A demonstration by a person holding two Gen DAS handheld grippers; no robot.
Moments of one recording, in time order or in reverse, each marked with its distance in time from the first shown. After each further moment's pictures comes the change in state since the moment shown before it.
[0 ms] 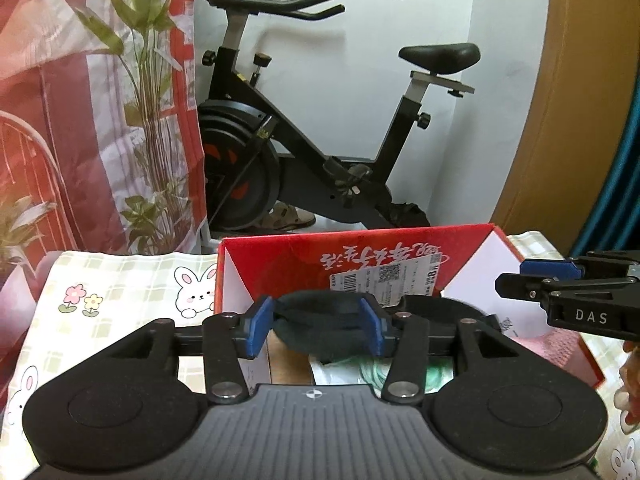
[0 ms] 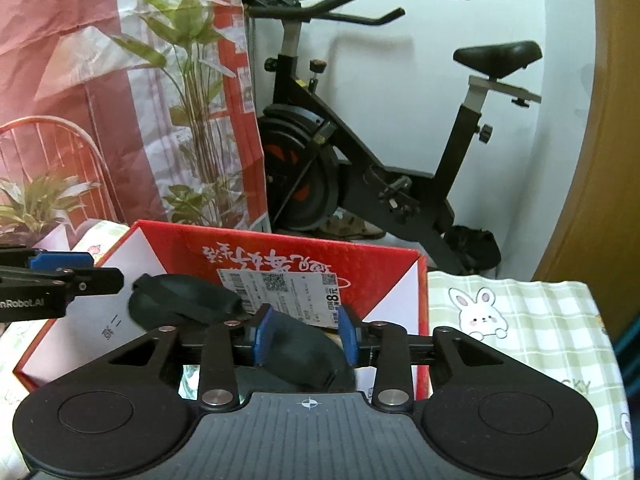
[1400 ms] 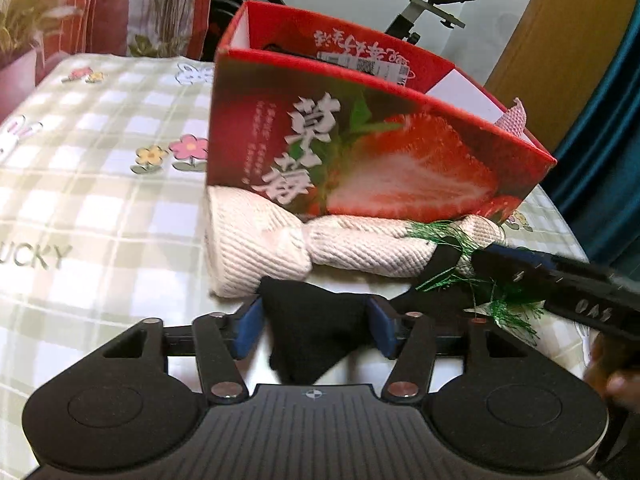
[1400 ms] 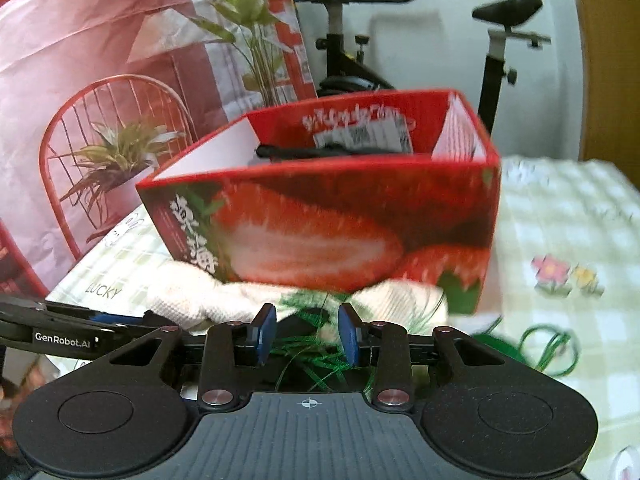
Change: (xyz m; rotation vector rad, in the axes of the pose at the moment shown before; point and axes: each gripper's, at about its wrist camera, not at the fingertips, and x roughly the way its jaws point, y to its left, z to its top) left arm -0.052 -0.008 -0.200 -0.196 0.198 -0.136; right arm -0.076 0.033 -0.191 0.100 0.027 0.198
